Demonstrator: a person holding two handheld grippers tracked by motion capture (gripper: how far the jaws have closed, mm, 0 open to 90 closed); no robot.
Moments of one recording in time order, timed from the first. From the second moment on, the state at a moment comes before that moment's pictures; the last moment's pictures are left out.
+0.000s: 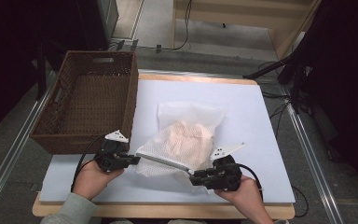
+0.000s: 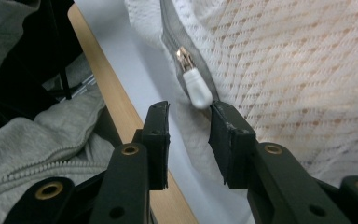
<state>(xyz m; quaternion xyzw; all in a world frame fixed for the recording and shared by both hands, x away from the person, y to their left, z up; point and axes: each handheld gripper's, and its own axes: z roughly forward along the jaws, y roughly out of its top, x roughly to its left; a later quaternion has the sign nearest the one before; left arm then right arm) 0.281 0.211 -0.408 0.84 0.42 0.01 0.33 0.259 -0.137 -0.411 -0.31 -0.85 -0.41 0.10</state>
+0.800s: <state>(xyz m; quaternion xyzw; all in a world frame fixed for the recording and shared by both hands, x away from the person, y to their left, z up) 0.281 0.211 -0.408 0.84 0.42 0.01 0.33 0.264 -0.116 -0.402 -0.31 -0.84 -0.42 0.12</state>
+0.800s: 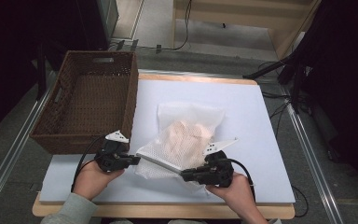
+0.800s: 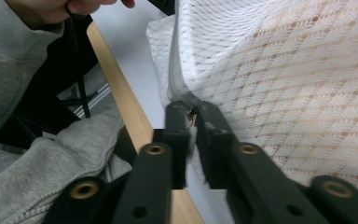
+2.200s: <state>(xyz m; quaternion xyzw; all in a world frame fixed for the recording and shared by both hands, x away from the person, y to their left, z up) 0.277 0.211 -0.409 0.85 0.43 0.01 0.31 0.283 -0.202 -0.384 -0.42 -0.83 -0.36 0.02</state>
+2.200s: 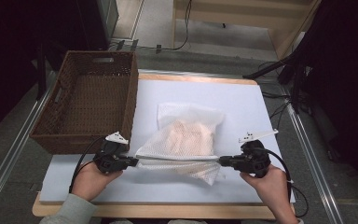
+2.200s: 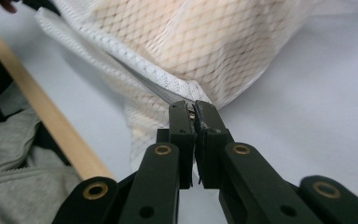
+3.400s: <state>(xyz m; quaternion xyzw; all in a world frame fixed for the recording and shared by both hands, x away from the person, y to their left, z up) 0.266 0.219 -0.411 0.83 0.40 0.01 0.40 0.312 -0.230 -0.405 -0.41 -0.80 -0.43 -0.08</state>
